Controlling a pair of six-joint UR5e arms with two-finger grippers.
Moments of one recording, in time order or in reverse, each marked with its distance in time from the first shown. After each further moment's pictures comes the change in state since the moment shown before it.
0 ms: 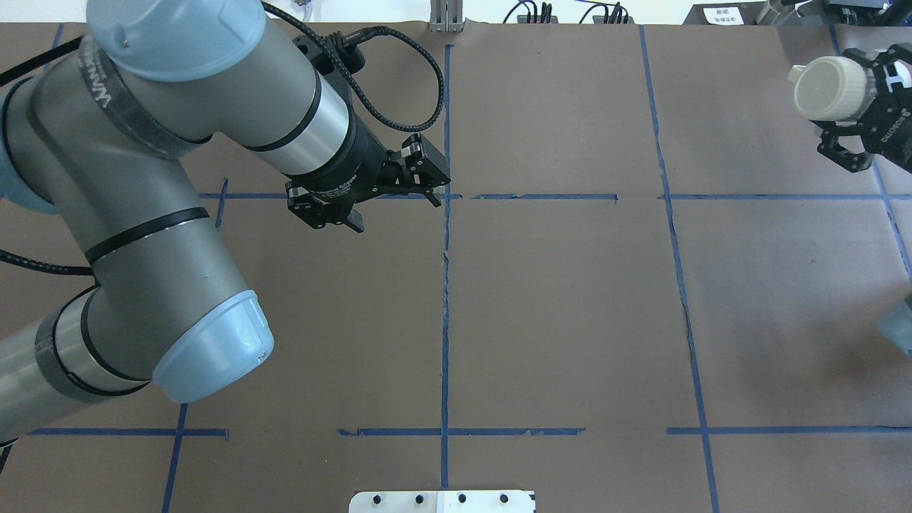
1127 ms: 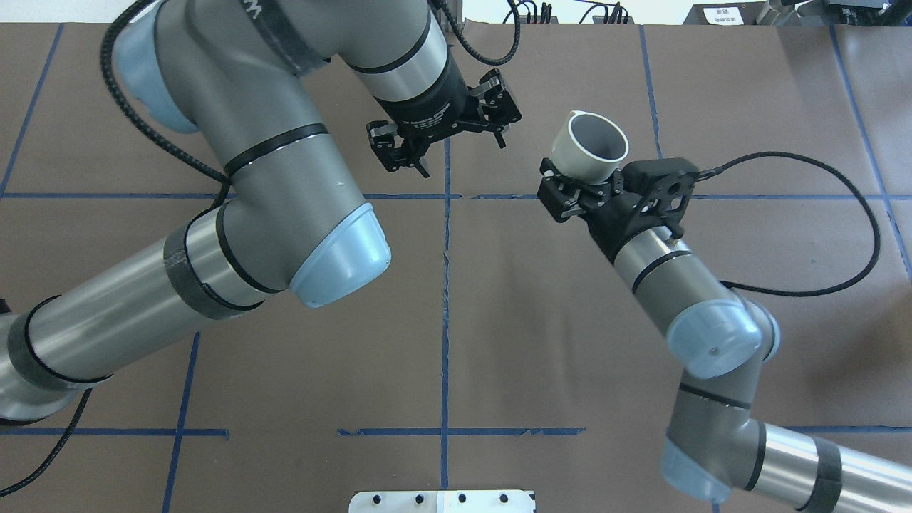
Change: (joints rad) left arm -0.029 -0.227 0.297 -0.040 -0.001 -0.026; right arm -0.621 0.340 0.139 -0.578 -0.704 -1.408
